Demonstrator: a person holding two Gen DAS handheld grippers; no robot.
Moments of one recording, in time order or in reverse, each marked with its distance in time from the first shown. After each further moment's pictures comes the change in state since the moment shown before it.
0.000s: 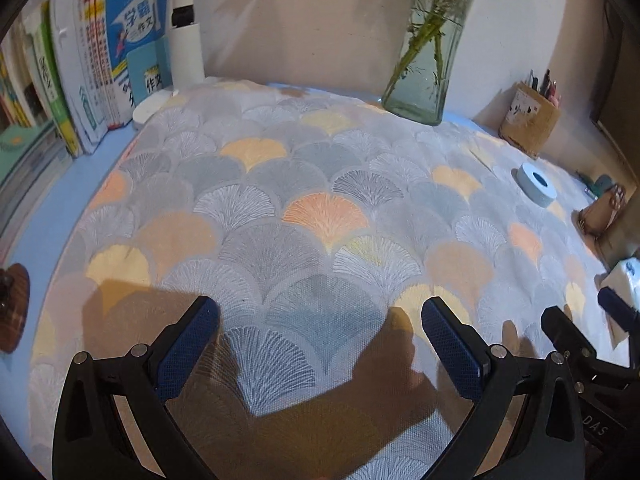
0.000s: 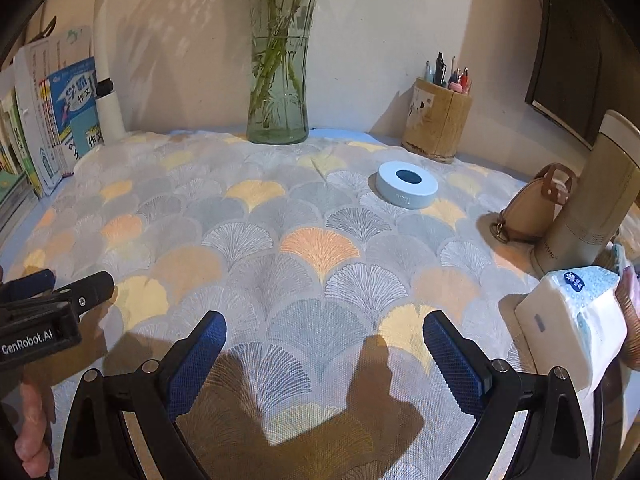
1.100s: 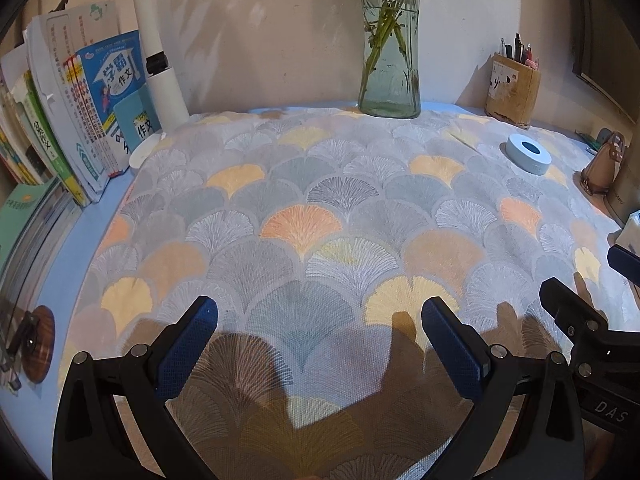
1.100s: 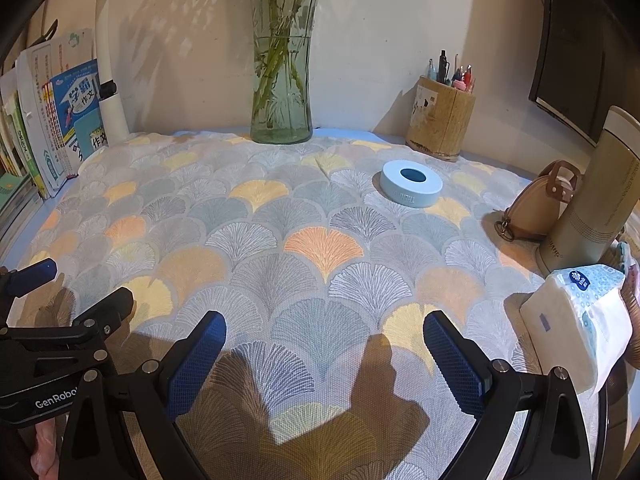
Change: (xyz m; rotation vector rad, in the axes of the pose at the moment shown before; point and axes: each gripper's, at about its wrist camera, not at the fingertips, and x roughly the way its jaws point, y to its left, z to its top) left arm -0.009 -0.029 -0.005 0.147 -0.057 0.087; right arm 0.000 -0.001 0.000 0.006 0.002 0.024
